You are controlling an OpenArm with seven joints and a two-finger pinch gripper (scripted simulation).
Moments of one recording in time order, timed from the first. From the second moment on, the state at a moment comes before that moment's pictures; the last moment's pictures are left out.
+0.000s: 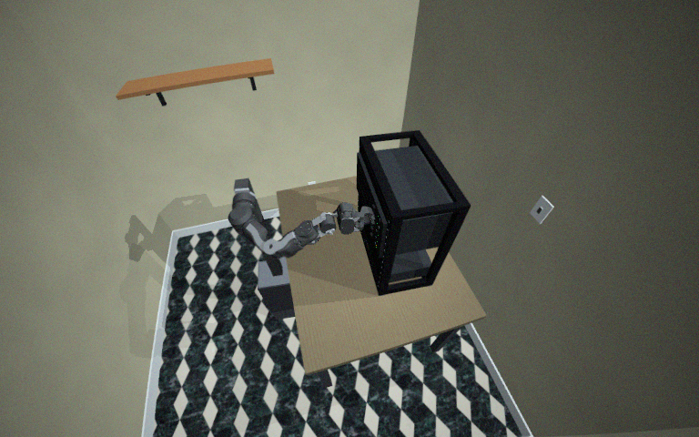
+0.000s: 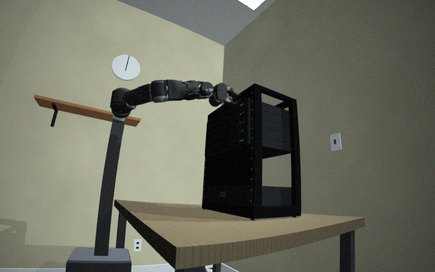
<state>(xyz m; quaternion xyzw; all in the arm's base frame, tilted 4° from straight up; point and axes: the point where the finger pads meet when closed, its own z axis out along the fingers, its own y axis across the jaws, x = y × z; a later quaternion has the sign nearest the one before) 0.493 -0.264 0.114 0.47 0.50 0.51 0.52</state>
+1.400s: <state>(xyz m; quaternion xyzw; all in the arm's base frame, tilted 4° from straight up) 0.429 -0.210 -0.088 0.47 0.50 0.50 0.52</state>
